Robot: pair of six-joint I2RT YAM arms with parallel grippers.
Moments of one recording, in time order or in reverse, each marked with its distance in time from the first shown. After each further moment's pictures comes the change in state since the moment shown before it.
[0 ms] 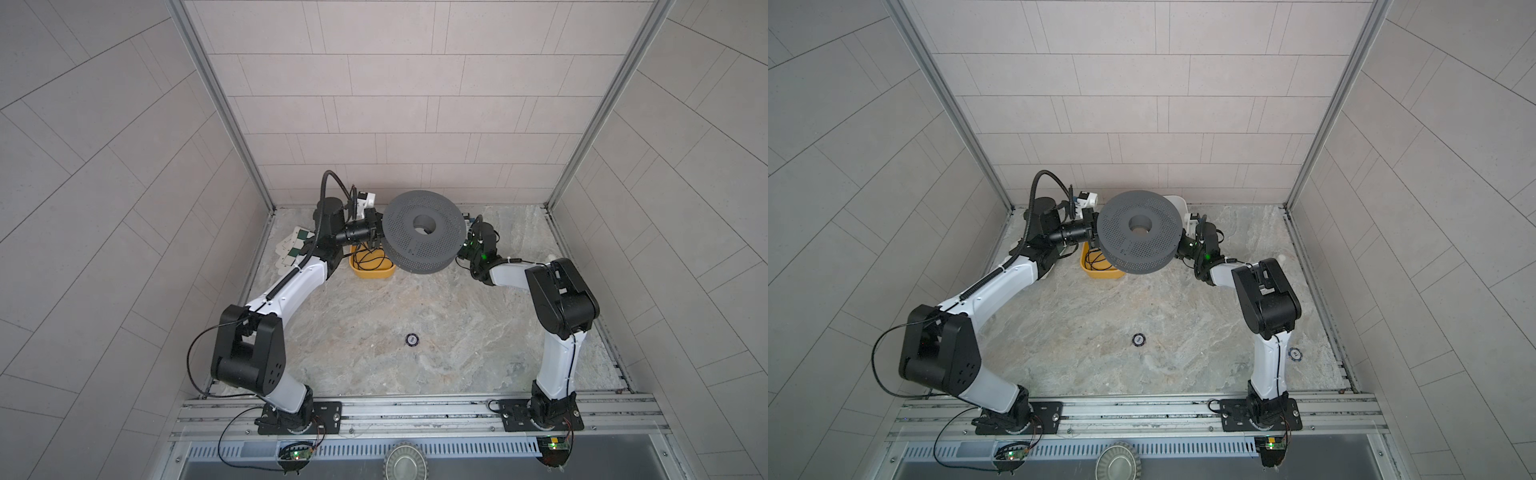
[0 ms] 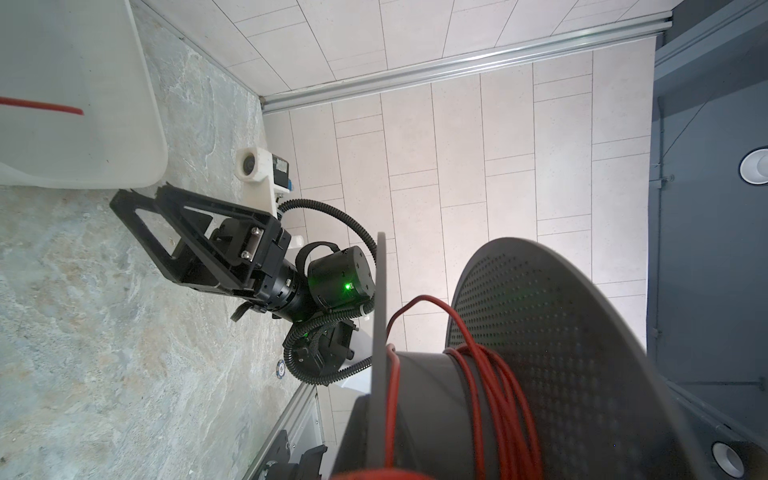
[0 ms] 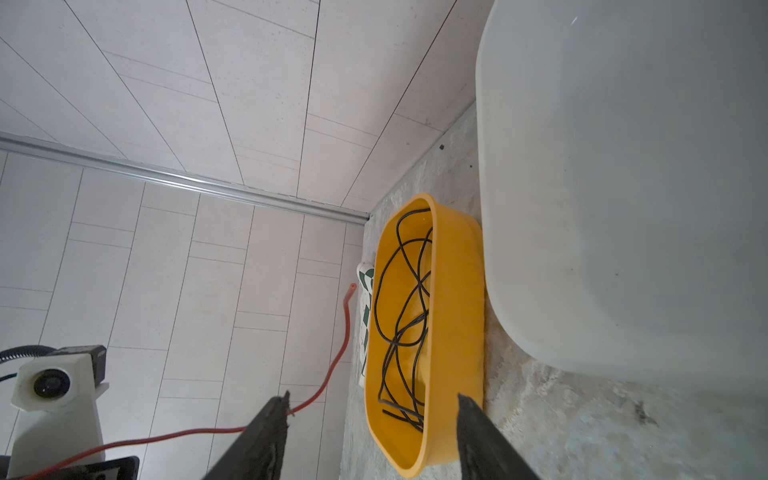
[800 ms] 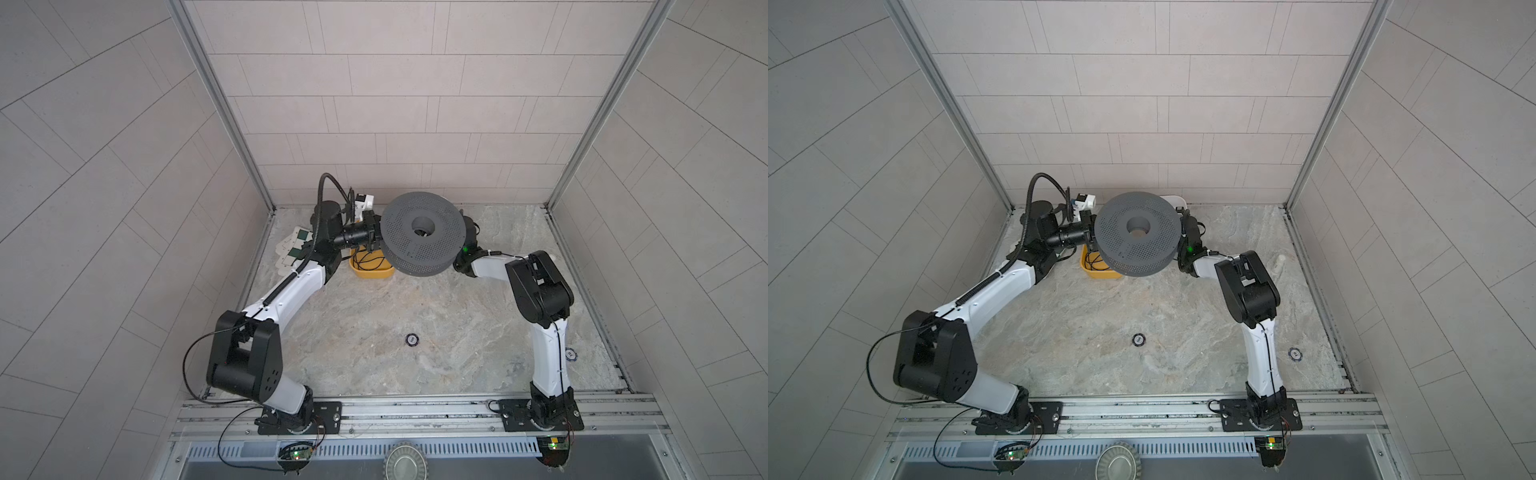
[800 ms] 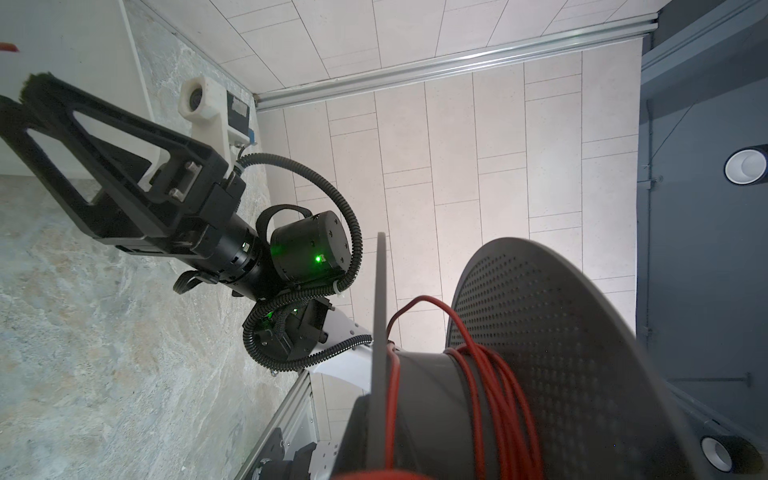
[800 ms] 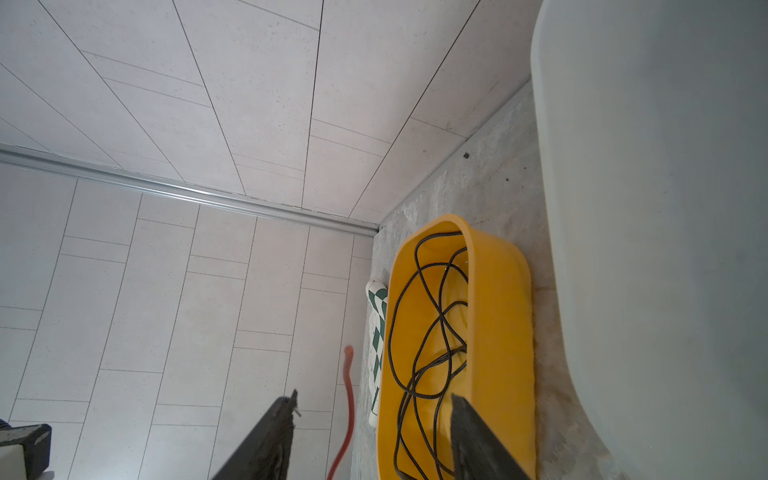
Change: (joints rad) left arm 0.000 -0.035 -0.045 0.033 -0.001 -0.027; right arm 0.074 0.165 0.218 -0.016 0.083 0.040
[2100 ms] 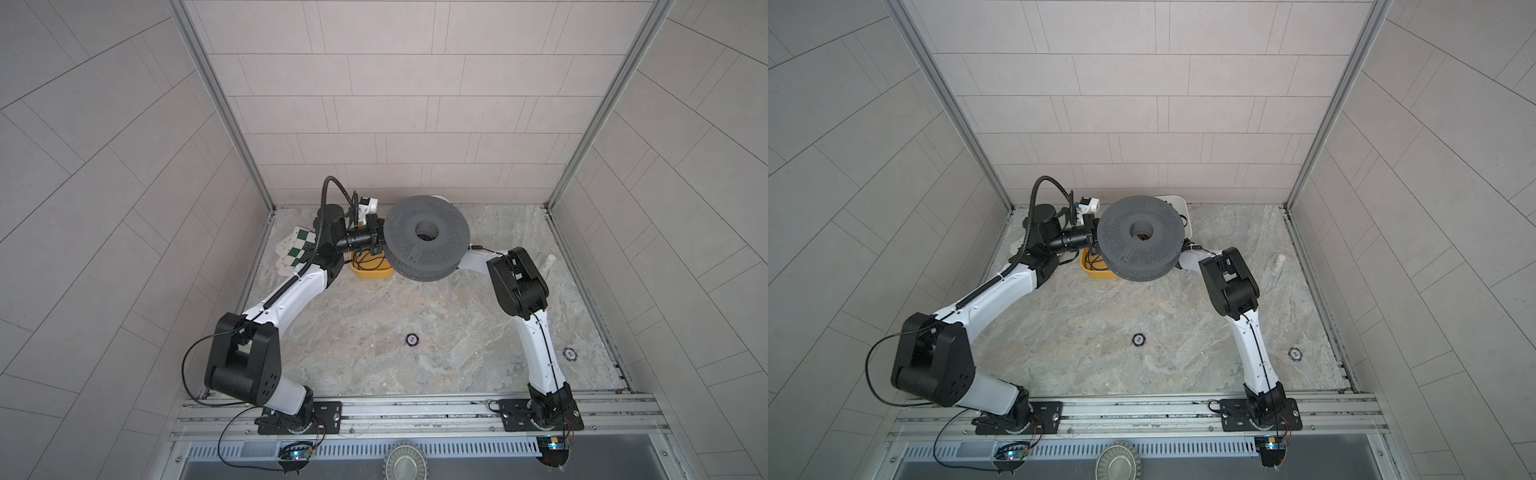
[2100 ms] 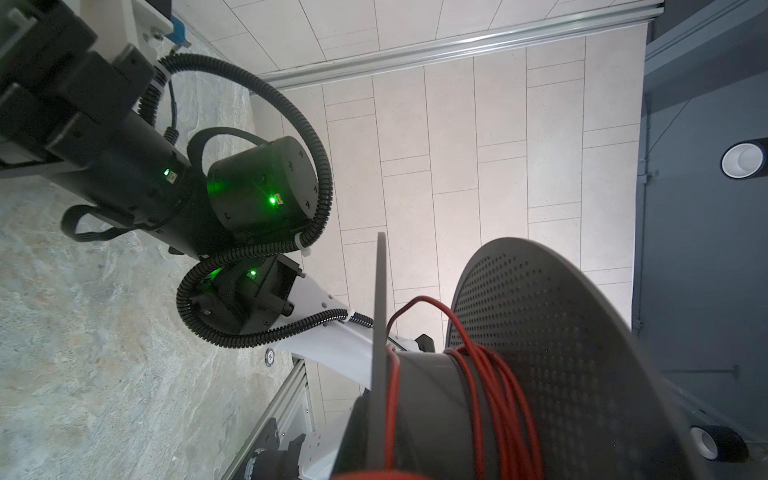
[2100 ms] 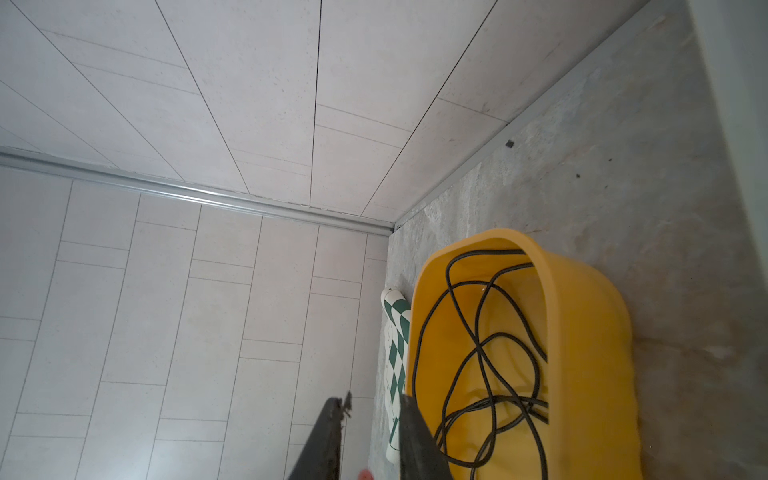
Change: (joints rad) left arm -0.035 -0.019 -0.031 0.023 -0.003 -0.019; right arm 0.064 0.182 0.280 -0.069 0.026 0.038
